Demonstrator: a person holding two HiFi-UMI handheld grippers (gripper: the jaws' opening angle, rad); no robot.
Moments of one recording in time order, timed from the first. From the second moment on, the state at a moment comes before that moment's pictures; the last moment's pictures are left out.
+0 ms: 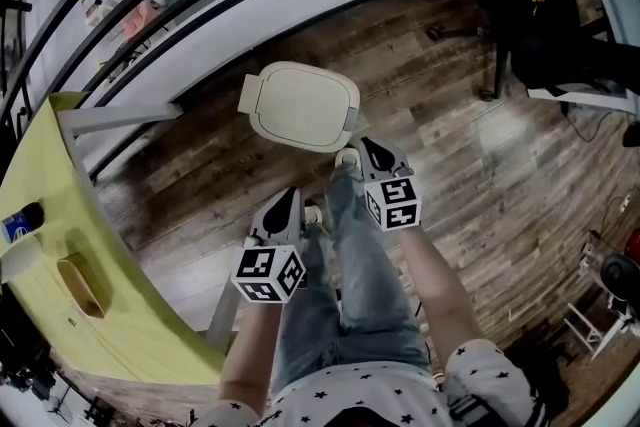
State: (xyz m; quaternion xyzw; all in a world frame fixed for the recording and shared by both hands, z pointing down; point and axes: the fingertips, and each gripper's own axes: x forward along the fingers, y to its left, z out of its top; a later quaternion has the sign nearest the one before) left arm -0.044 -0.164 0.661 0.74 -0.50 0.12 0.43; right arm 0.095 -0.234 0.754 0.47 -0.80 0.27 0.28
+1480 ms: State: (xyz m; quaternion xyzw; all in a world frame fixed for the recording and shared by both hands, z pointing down) left arm -0.041 -0.162 0.750 0.71 -0.49 0.15 0.48; right arm 0.104 -0.272 0.918 0.44 -0.76 0.30 0.37
